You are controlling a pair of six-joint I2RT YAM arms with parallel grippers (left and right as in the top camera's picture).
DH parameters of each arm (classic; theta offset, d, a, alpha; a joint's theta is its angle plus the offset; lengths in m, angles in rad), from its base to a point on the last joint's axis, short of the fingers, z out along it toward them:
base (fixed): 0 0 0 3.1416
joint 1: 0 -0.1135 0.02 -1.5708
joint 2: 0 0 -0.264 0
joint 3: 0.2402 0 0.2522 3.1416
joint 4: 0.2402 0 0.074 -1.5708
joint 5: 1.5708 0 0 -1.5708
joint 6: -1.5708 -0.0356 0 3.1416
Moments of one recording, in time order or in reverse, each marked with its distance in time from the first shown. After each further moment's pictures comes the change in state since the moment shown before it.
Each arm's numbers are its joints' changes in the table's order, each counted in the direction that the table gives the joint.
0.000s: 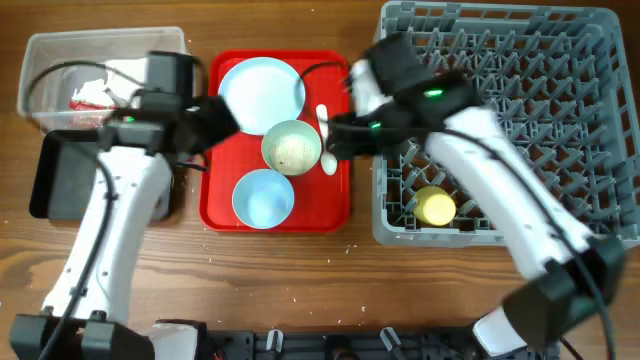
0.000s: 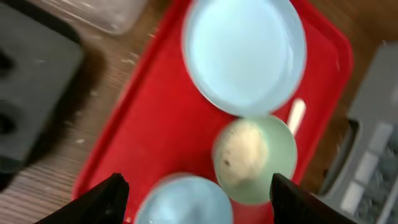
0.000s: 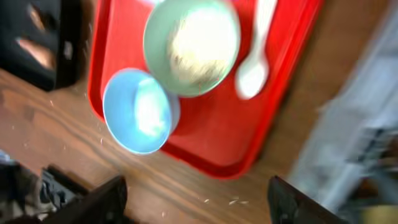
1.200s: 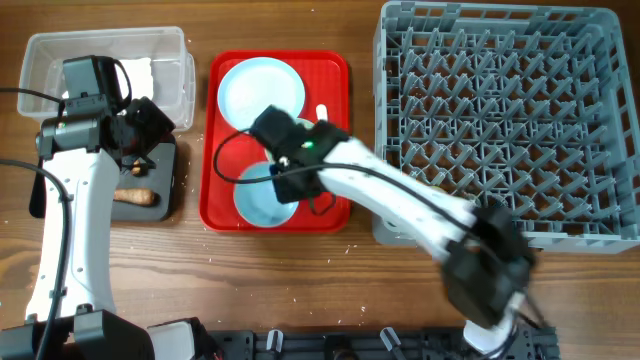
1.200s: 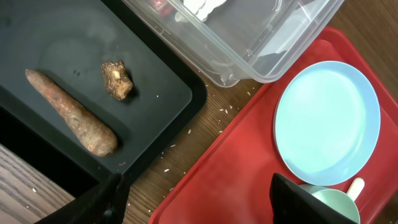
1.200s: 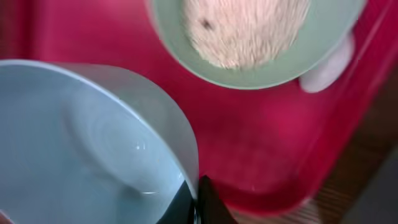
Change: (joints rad) left arm -0.333 0.004 0.001 0.023 -0.079 -0.042; right arm -0.339 -0.184 -0.001 -0.111 0.298 -0.228
